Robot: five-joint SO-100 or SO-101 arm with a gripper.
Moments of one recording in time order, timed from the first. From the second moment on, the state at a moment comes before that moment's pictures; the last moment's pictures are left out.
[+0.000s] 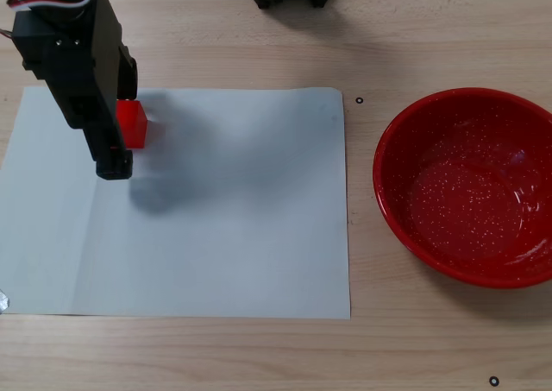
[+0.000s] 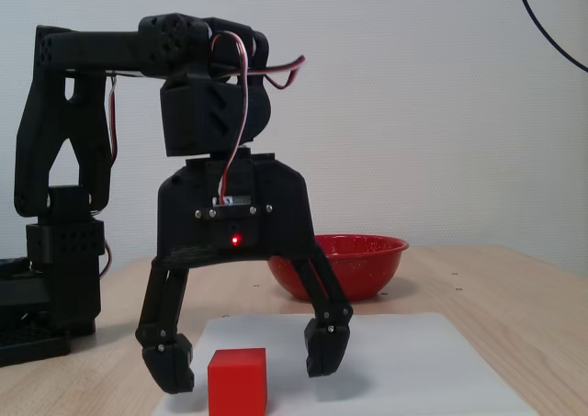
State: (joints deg) arm -34.8 80.9 81.4 71.9 35.1
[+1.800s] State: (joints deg) arm -31.8 76.1 60.9 94.3 29.6
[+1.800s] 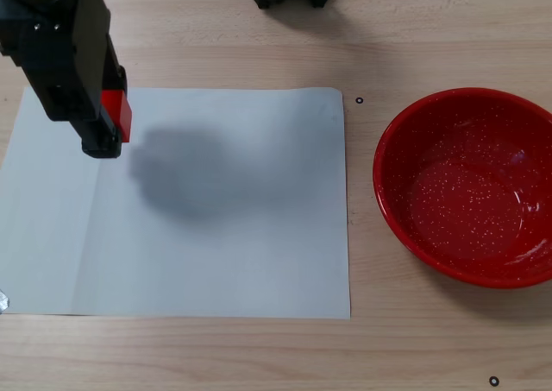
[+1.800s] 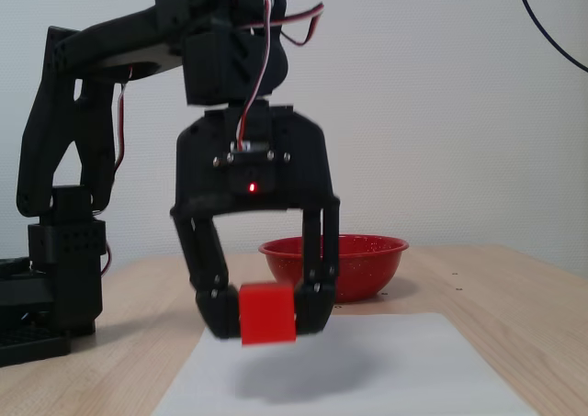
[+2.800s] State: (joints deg) arm 7.7 84.5 45.6 100.9 11.4
